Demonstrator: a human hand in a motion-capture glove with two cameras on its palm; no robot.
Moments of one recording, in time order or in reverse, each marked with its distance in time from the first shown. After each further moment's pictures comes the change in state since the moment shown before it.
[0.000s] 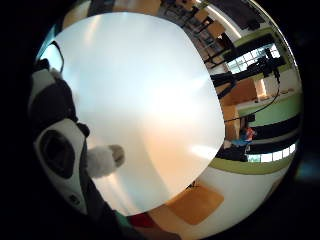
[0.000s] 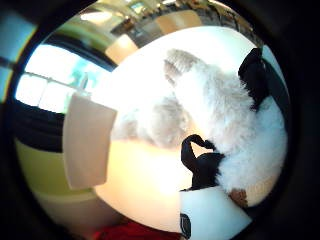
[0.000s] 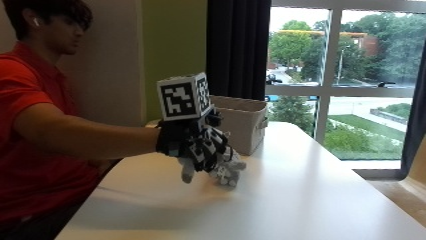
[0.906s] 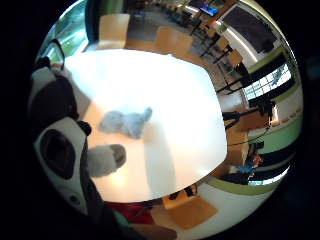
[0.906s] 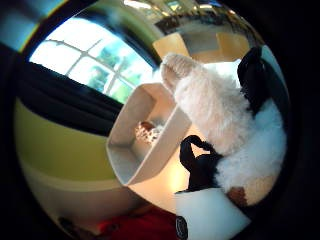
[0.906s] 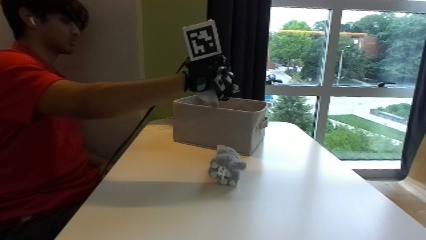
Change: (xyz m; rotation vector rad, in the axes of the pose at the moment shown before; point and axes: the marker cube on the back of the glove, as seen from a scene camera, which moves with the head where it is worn) arm -0.180 -0.016 -0.129 0.081 -0.196 -0.245
